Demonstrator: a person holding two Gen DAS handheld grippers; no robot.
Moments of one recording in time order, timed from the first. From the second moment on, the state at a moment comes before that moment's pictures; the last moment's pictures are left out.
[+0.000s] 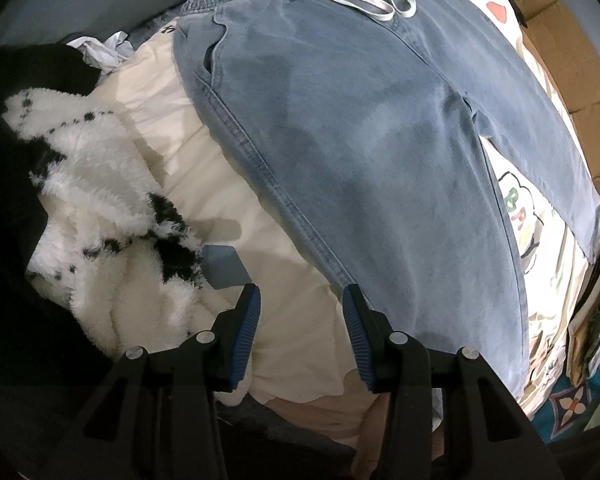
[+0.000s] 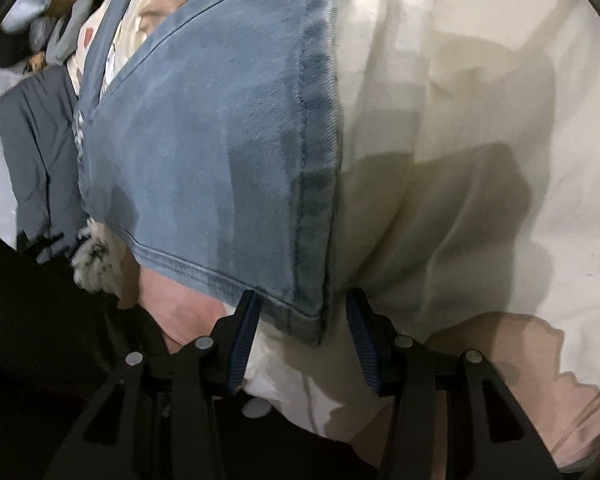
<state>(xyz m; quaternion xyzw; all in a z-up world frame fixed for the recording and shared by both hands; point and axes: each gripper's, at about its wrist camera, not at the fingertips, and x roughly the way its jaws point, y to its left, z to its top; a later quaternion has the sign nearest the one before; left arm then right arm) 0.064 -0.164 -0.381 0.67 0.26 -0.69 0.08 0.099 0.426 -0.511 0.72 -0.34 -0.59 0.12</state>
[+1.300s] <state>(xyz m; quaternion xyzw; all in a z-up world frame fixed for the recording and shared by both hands) 0.058 -0.152 -0.387 0.67 0.26 -0.69 0.06 0.098 0.436 -0.522 0.70 -0.47 -0.52 0.14</state>
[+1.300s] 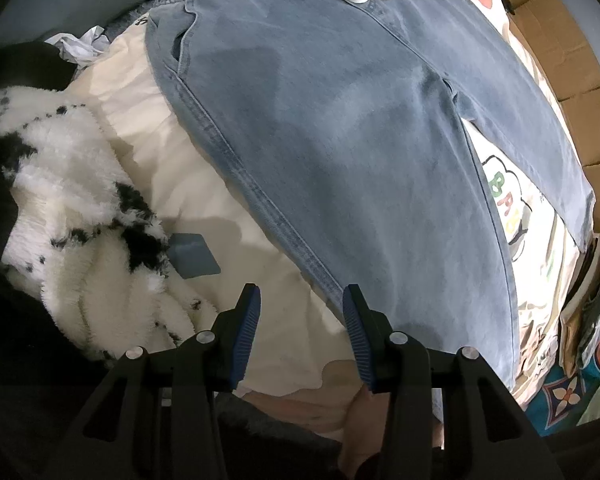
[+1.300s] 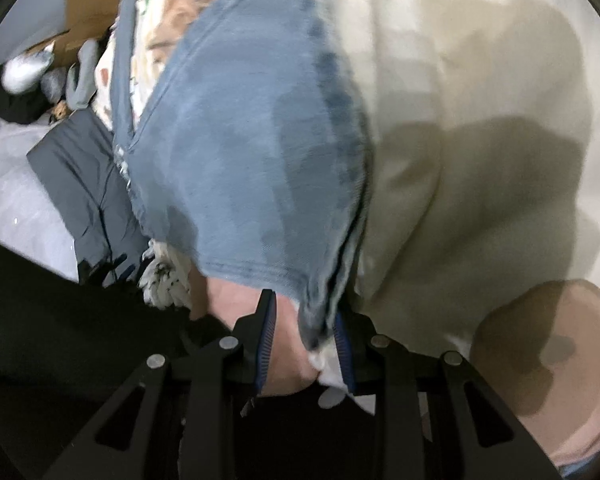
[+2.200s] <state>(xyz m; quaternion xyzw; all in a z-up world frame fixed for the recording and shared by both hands) 0.065 -0.180 -0.452 0.62 0.37 -0.68 0.10 0.063 0.447 -0.450 0.68 -0.43 -0.58 0.16</state>
